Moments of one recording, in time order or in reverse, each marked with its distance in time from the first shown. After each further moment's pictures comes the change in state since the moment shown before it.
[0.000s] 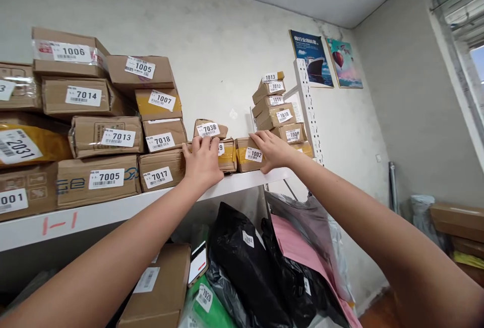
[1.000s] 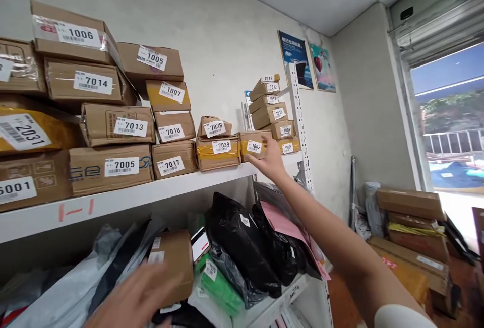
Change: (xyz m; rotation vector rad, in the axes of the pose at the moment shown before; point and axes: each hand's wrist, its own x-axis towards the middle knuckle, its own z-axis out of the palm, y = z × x) left_hand -0.289 -0.130 -0.055 -0.355 -0.201 0.358; right_hand -0.019 -0.125 -0.006 0.521 0.520 0.659
